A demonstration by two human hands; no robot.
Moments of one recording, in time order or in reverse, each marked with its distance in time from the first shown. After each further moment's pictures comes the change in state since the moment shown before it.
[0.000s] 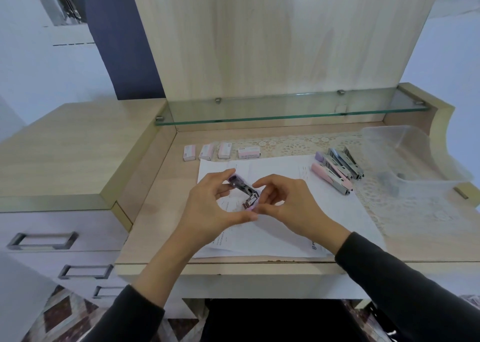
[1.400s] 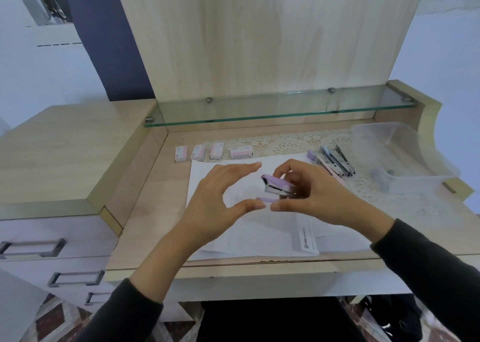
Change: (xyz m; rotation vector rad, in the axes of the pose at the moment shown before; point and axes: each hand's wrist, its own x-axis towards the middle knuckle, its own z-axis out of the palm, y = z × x) left_hand 0.010 0.019 0.004 0.227 -0.105 0.356; right_hand -0.010 -0.012 -0.054 -0.080 -0.148 0.027
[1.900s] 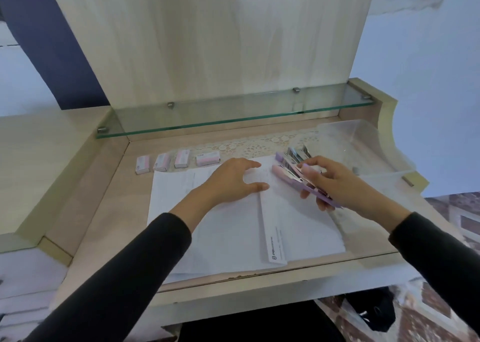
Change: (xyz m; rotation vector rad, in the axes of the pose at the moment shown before) left_hand 0.100 -0.021 0.076 0.168 -0.456 -0.190; right_hand -0.017 0.055 -0.064 0.136 0.187 0.392
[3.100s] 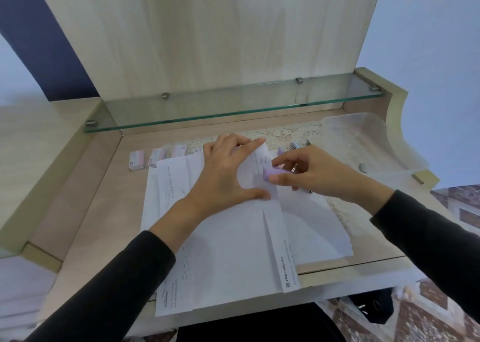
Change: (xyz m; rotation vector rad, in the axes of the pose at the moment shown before) left_hand -0.017 -0.008 -0.002 0.089 0.522 0.433; right_hand 0.023 -0.031 0.019 -0.260 -0.115 -0.216
